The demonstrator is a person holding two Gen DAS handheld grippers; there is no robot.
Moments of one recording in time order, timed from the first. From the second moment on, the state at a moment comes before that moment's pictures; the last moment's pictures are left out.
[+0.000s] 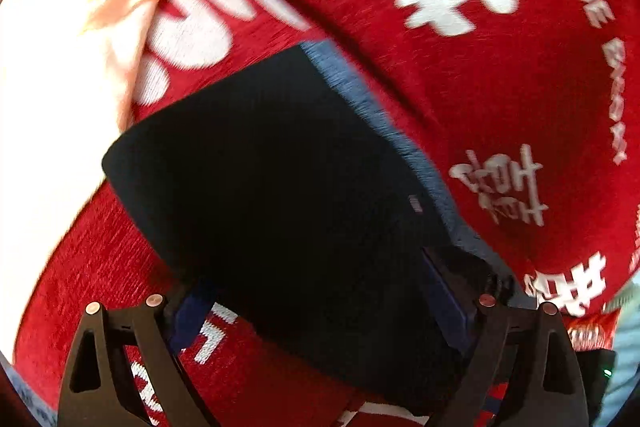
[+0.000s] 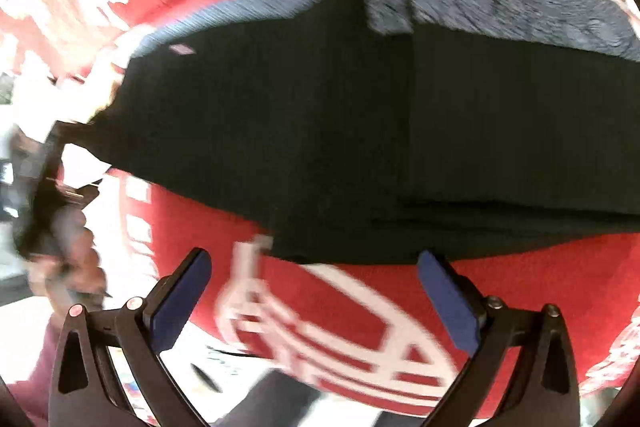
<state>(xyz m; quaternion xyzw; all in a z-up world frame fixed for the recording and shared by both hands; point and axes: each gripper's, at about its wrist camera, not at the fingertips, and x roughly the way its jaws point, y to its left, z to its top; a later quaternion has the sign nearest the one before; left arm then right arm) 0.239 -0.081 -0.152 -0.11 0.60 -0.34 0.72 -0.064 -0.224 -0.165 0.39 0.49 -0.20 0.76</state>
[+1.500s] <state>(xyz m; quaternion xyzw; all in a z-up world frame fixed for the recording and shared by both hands) 0.113 -0.145 -0.073 0.26 0.32 -0.39 0.82 0.188 -0.203 -0.081 0.23 0.60 0.03 0.76</state>
